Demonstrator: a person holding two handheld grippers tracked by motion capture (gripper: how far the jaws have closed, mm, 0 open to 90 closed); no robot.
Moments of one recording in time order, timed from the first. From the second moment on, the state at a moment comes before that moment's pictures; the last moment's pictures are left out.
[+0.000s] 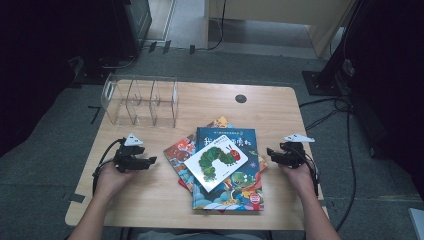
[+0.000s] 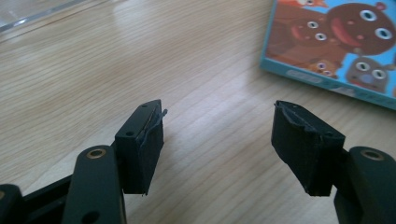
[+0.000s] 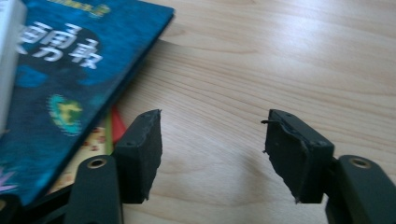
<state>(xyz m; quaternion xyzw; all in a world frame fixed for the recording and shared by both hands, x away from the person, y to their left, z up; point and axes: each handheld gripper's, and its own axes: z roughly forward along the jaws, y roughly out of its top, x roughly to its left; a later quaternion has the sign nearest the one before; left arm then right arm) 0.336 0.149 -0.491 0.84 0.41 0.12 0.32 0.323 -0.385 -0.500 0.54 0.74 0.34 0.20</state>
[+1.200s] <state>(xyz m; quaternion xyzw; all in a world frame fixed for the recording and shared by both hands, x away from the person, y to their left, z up) 0.365 0.073 -0.455 0.87 0.33 0.05 0.37 0.271 -0.340 -0.481 0.46 0.78 0.41 0.14</state>
